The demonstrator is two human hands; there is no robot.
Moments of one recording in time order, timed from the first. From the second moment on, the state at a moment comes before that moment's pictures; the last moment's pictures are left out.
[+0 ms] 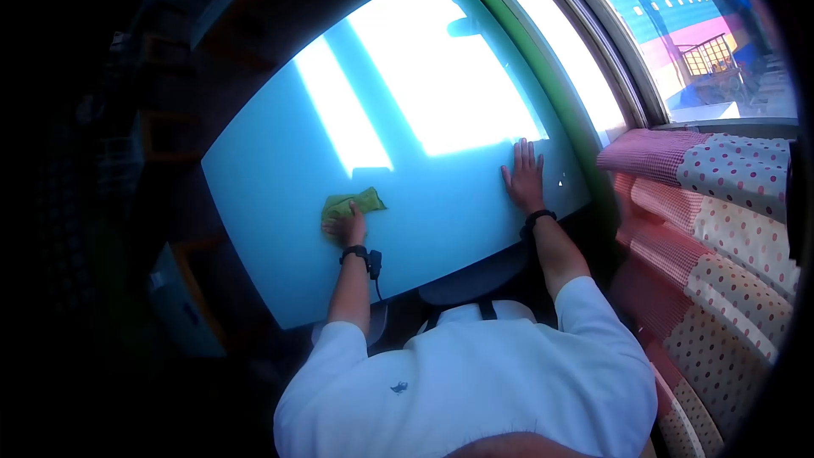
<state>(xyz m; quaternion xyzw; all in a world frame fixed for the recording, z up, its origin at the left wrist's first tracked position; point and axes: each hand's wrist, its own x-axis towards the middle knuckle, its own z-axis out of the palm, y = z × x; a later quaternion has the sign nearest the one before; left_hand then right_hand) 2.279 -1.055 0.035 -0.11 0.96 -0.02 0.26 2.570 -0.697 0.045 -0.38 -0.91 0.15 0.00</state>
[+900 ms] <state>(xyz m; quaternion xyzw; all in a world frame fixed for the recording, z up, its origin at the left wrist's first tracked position) 2.226 -0.831 0.034 0.35 0.92 0.15 0.11 2.566 -0.693 0.046 -0.39 -0.92 0.11 0.02</state>
